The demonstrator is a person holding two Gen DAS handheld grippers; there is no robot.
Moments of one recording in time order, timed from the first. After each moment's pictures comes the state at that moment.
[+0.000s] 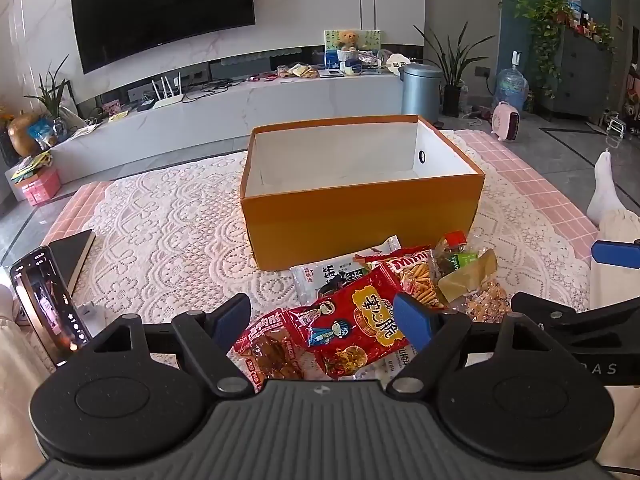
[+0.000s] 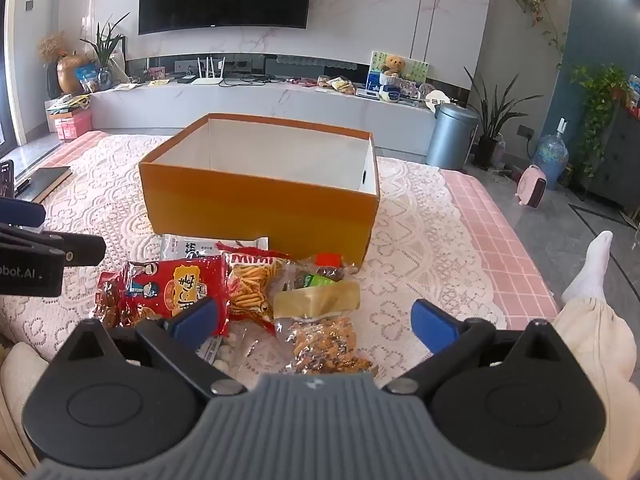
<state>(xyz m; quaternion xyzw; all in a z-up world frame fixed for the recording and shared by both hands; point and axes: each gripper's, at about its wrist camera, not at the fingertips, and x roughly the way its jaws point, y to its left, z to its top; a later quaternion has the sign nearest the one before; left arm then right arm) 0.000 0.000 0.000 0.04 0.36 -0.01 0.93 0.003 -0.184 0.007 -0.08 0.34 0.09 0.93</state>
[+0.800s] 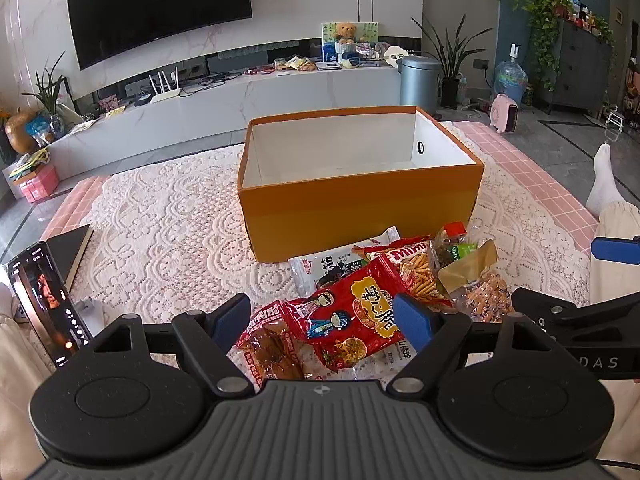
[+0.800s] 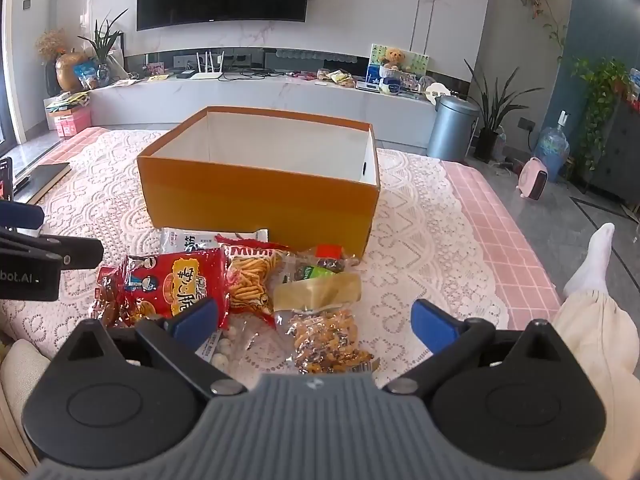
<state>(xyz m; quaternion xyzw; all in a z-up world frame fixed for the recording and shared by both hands) 0.000 0.000 -0.006 0.04 0.37 -0.01 0.93 0.000 -0.184 0.002 -0.08 0.34 0.09 0.93</state>
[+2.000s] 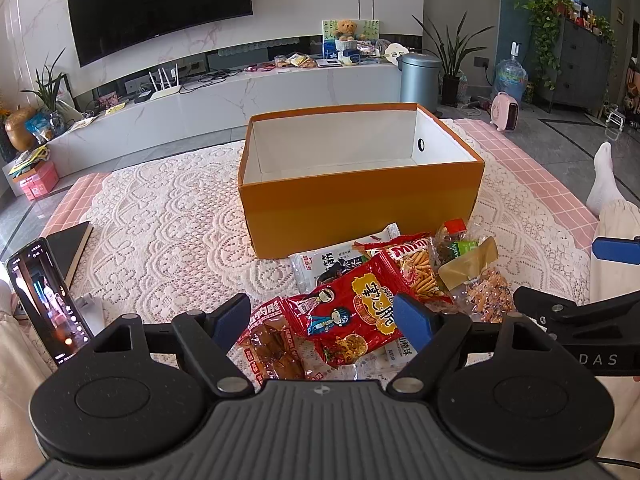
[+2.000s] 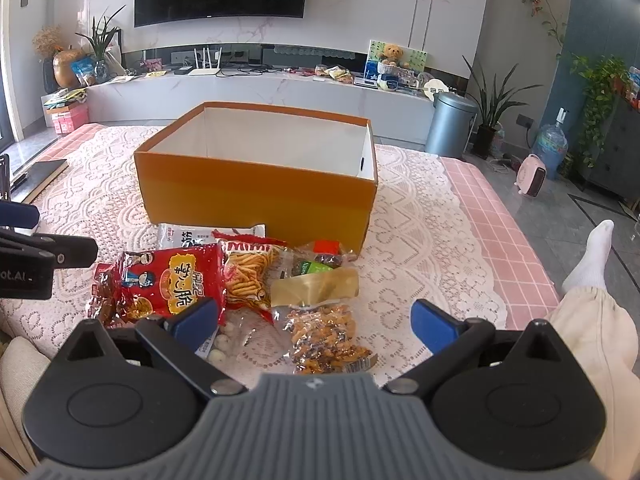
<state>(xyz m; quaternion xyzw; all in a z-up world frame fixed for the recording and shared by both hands) 0.000 0.000 -0.006 0.04 0.37 -0.01 0.93 0.004 -0.187 0.001 -0.08 0.35 0.09 0.93</state>
